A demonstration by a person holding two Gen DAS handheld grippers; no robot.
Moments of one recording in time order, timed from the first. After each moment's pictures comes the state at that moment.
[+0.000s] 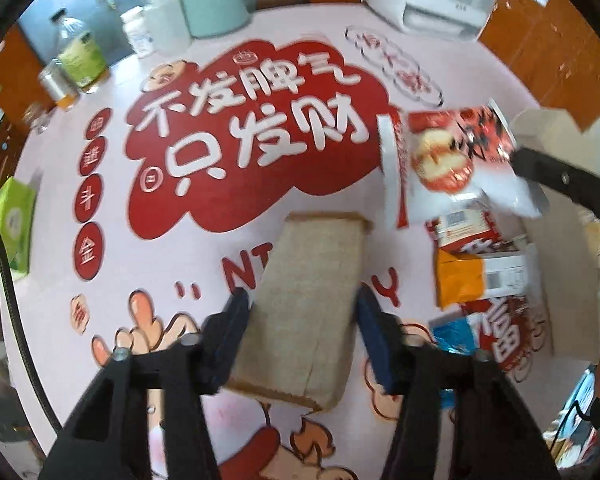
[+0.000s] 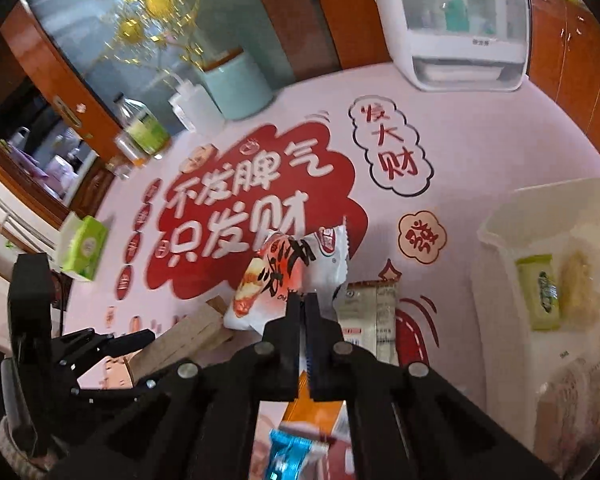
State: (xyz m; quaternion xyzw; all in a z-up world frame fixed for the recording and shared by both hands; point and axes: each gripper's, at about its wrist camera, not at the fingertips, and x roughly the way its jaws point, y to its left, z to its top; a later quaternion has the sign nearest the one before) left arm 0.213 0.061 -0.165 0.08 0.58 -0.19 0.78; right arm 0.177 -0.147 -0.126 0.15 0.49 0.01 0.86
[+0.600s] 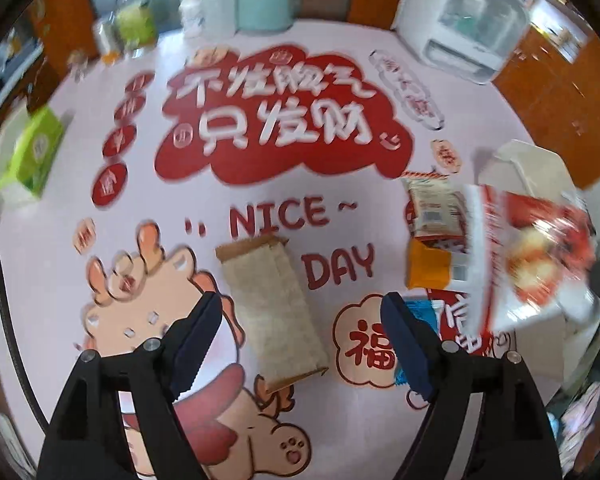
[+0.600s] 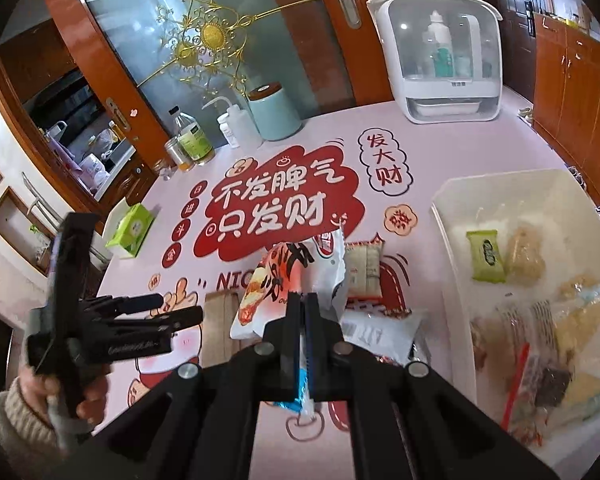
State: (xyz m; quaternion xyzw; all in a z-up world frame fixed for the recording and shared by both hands) left arm 0.180 0.084 -0.165 -0.01 0.60 -0.14 0.79; right arm 0.063 -0.142 -0.063 0.13 0.44 0.04 0.89
